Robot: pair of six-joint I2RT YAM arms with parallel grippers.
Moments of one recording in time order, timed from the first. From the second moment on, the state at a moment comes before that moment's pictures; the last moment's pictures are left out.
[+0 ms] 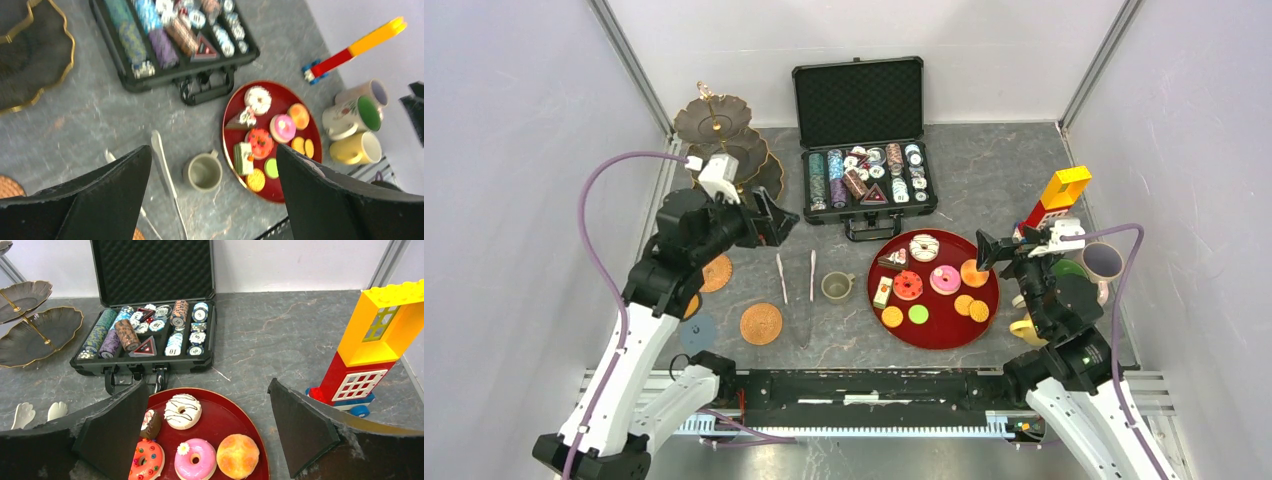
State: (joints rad) left arm -0.33 0.82 1.05 -0.53 0.21 -0.39; right arm 0.42 0.33 0.55 -0.20 0.27 0.13
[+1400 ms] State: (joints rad) left arm -1.10 0.96 0.38 -0.31 -0.72 -0.84; right arm 0.42 0.19 0.41 -0.08 0.18 0.22
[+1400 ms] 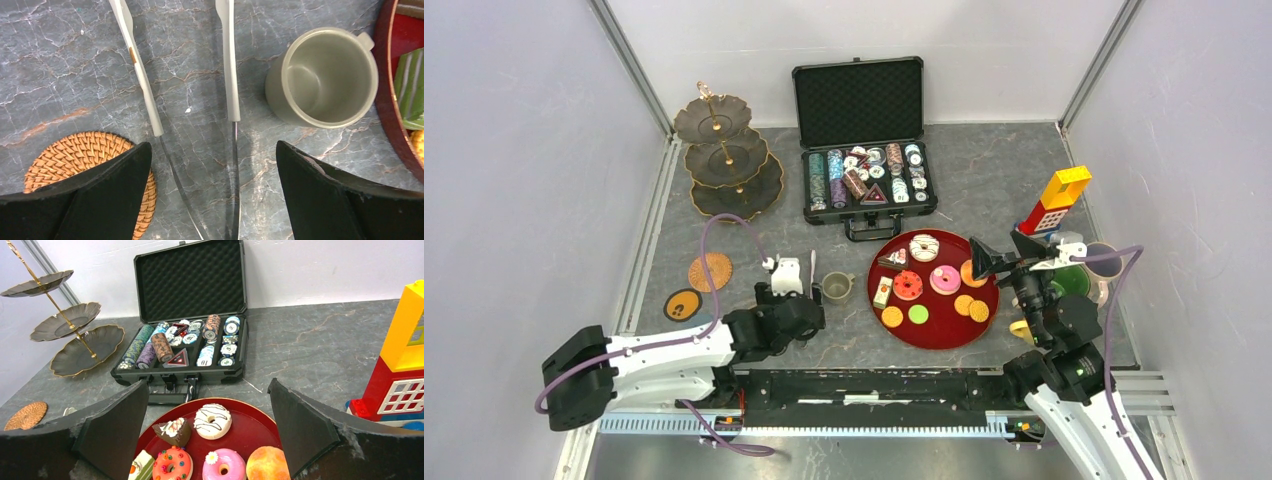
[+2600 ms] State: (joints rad) left arm -1.10 1.26 0.36 -0.07 -0.84 -0.84; right arm 0.42 0.20 0.41 -0.08 0.17 0.21
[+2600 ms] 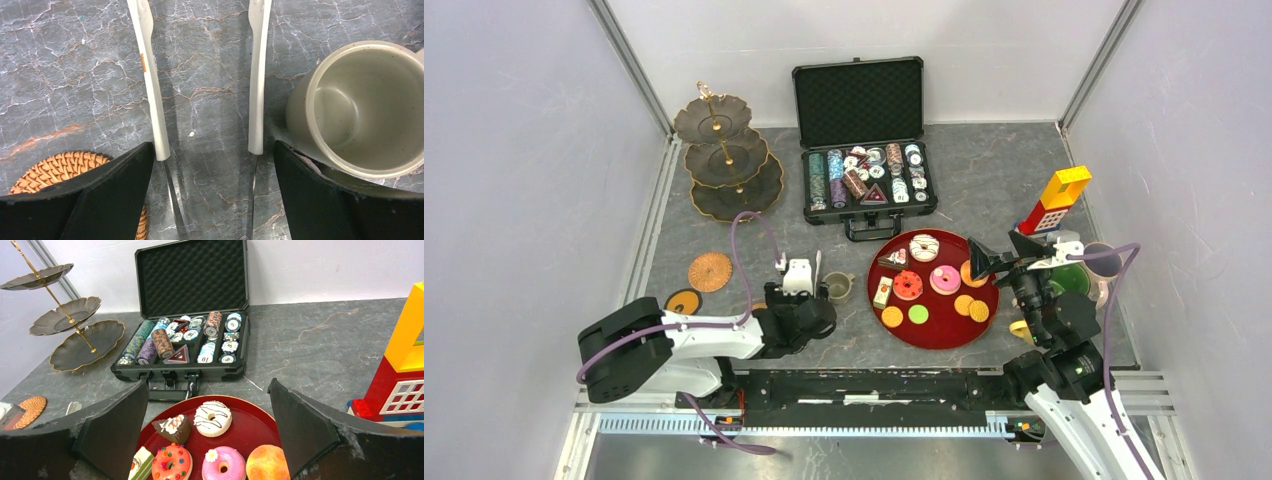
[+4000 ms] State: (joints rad) left arm -1.00 1.37 0.44 -0.05 -0.82 -0.84; right arm 0.42 0.21 0.36 -0.08 0.16 0.23
